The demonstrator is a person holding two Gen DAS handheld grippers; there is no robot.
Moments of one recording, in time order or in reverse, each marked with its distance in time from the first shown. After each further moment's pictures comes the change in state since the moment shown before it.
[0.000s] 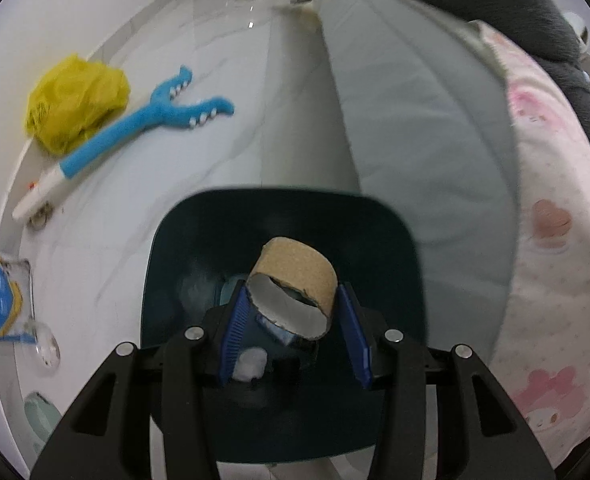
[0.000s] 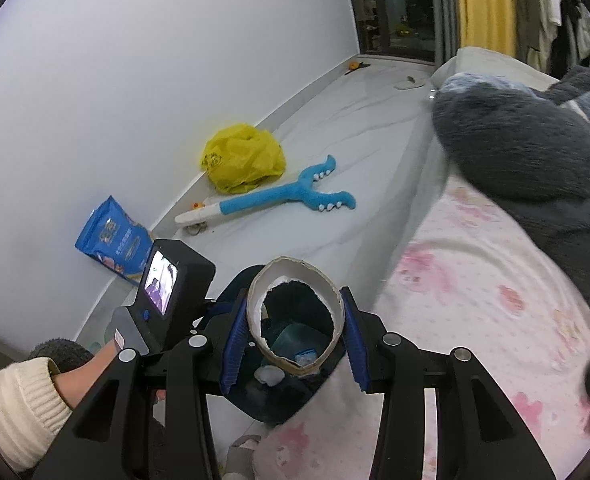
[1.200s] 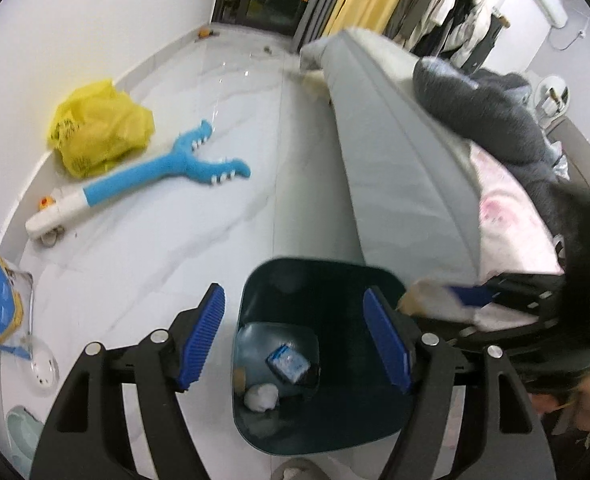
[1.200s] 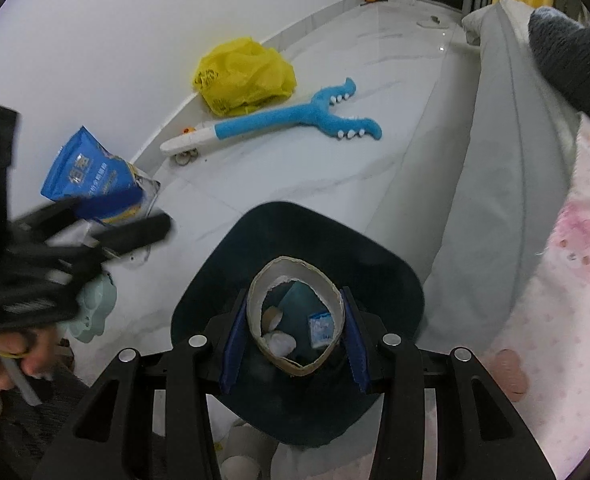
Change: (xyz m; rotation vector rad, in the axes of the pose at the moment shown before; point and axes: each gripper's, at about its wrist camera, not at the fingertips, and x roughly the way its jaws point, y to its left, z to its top) left arm -0.098 0.072 0.005 -0.067 -0.270 -0.109; right arm 0.139 0.048 -0.018 -0.031 0.266 -0.036
